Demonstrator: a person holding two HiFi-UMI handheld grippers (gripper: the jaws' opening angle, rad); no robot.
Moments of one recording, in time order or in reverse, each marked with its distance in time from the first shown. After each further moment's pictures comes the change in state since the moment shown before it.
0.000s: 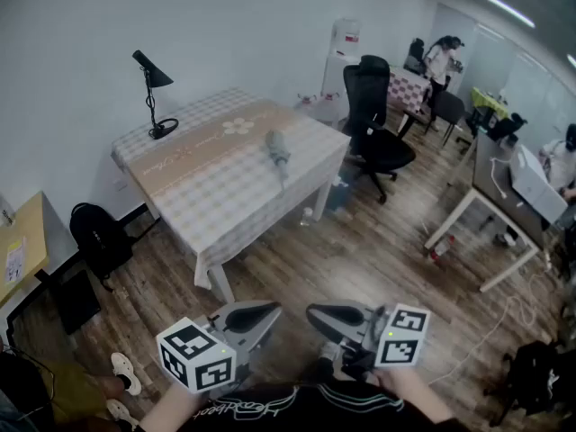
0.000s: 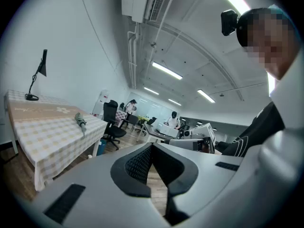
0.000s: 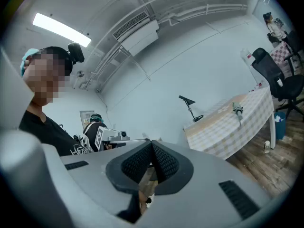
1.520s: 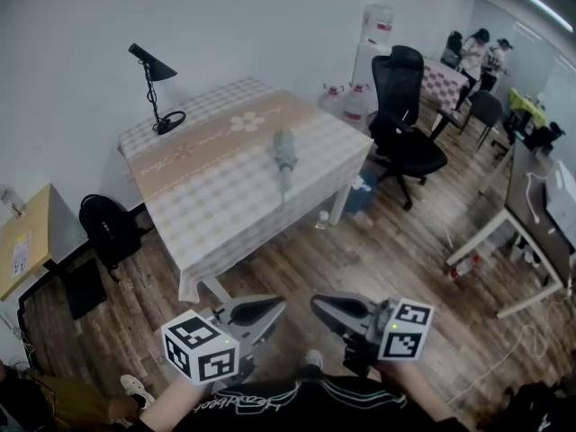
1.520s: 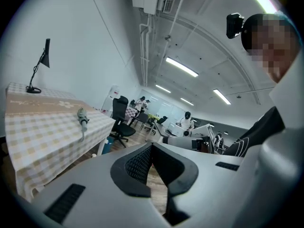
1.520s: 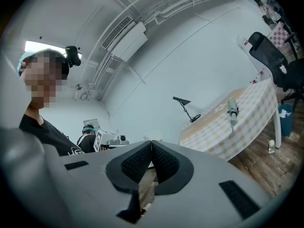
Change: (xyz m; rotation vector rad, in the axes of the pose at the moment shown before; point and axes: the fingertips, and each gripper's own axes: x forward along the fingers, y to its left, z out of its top) left arm 0.139 0.067 0.030 -0.081 0.029 0.111; right arm -0.021 -0.149 0.066 0.105 0.006 0.090
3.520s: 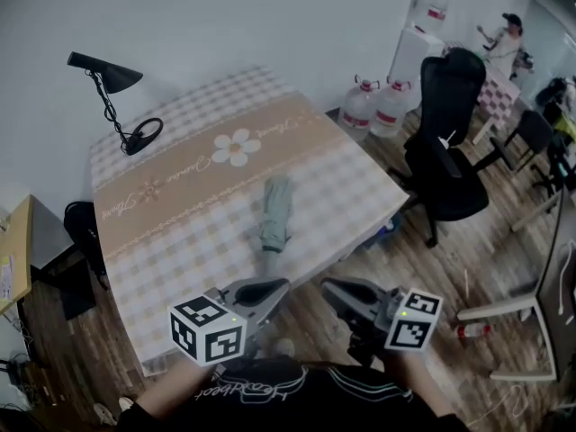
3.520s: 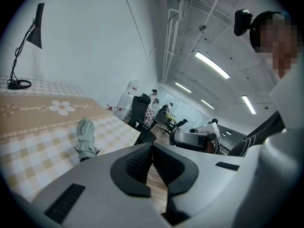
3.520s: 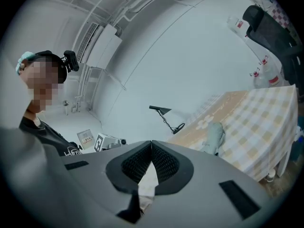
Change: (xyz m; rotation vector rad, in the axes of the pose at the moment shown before) left arm 0.288 0.268 0.153 -0.133 0.043 0.167; right arm 0.065 -0.368 0.212 0.111 0.049 0.066
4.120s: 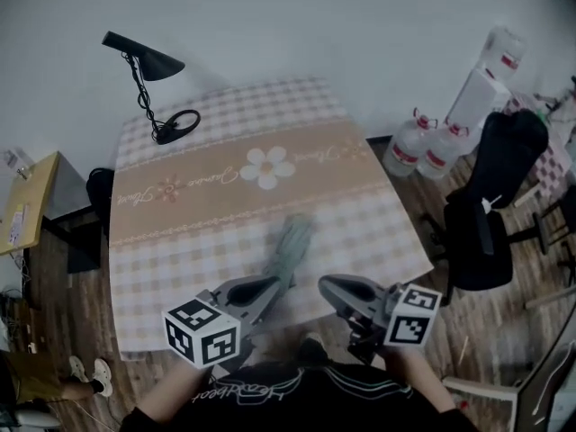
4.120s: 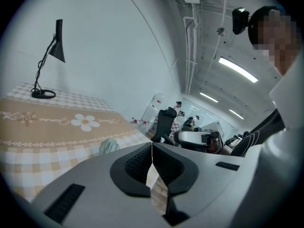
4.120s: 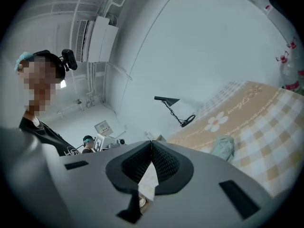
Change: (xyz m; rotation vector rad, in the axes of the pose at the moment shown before) left arm 0.040 0.098 0.076 -0.090 -0.151 0.301; right arm 0.076 -0.096 0.083 0.009 0.226 0.216
